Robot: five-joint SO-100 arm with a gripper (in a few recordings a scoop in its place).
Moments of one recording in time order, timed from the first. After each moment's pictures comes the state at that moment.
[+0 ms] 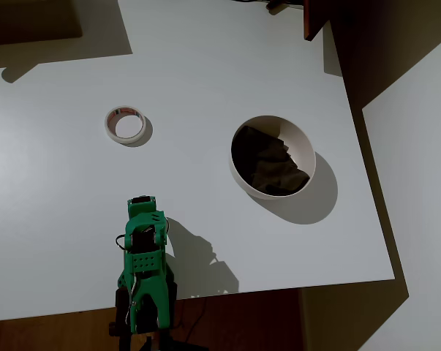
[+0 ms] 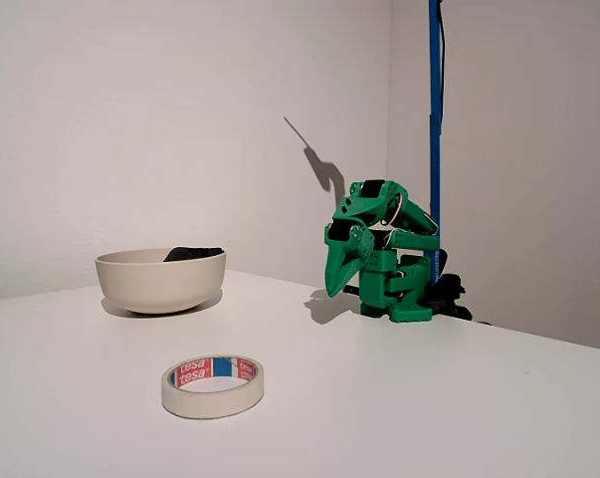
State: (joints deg) arm 0.0 194.1 169.8 70.8 -0.2
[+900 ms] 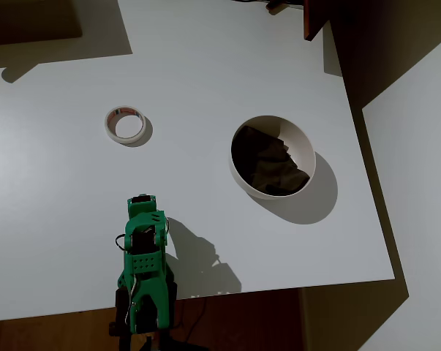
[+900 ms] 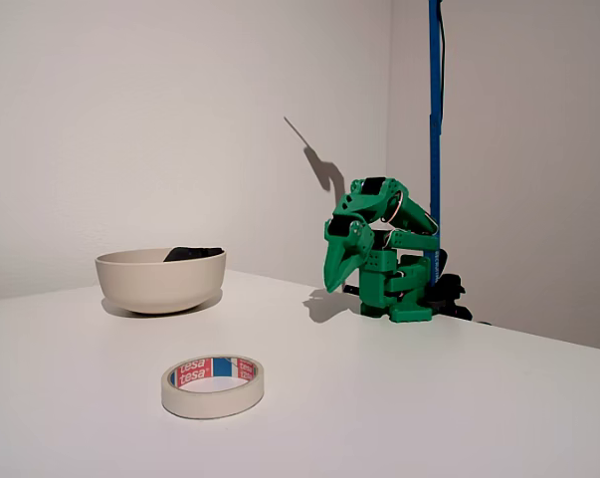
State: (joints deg) arm 0.6 194.1 167.3 70.8 0.1
